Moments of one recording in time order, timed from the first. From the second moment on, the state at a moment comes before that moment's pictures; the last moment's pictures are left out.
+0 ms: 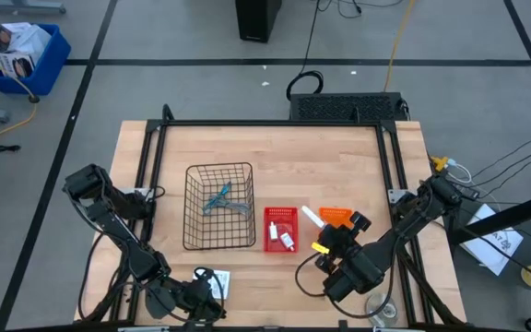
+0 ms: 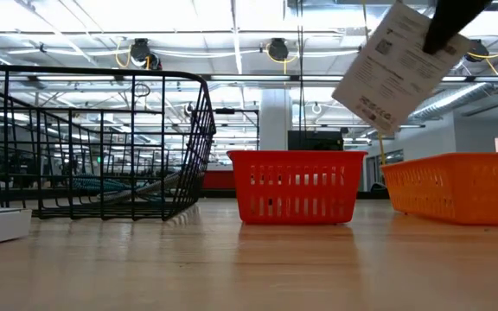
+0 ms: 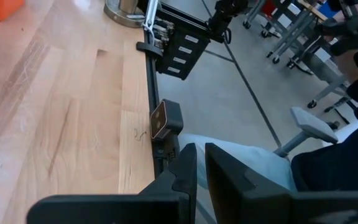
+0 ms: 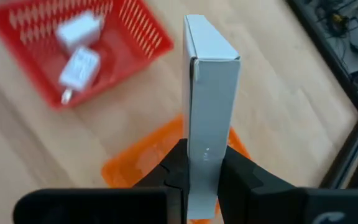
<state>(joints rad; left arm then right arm) -0.94 1.64 0.86 0.38 -0.47 -0.74 0.70 1.80 1.56 -1.59 0.65 1.36</state>
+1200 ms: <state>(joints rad) -0.94 1.64 0.86 0.38 -0.48 -0.73 0.61 1.80 1.27 -1.57 0.35 0.98</state>
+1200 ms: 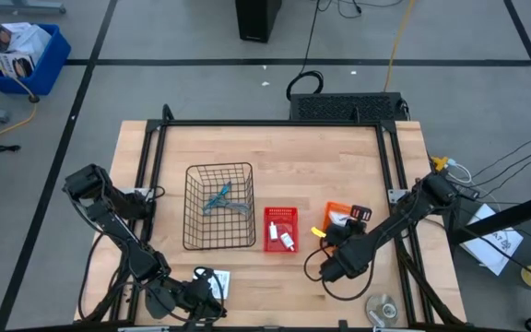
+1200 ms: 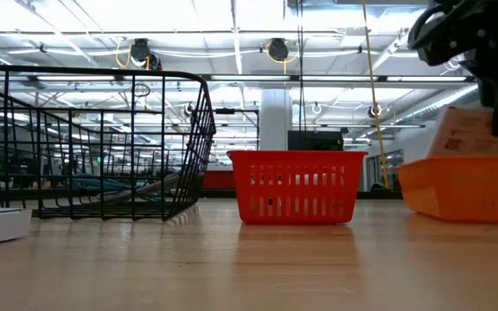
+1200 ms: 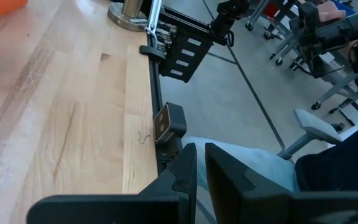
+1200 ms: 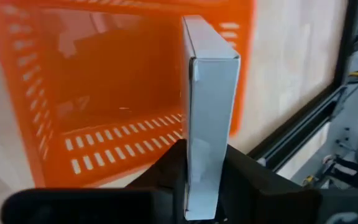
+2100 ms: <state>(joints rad) -0.94 1.64 0.86 0.37 -0.50 -0.73 0.60 1.80 1.28 -1.47 0.10 1.00</state>
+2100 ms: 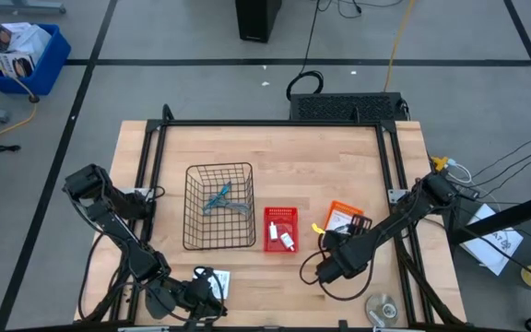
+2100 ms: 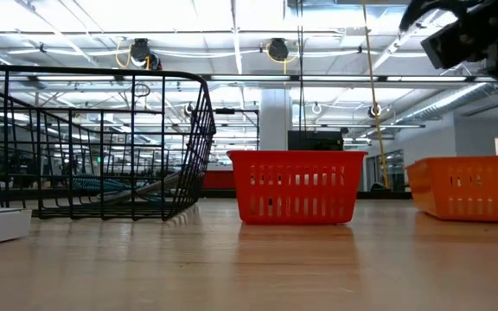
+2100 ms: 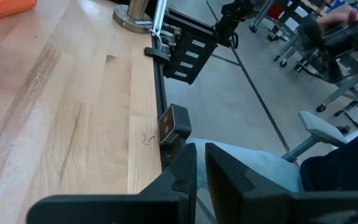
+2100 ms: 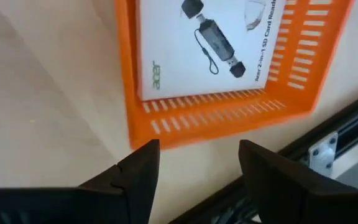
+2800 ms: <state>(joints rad) -0.97 1.64 0.86 0.22 -0.40 -0.79 0.60 1.80 1.36 -0.40 0.10 1.06</state>
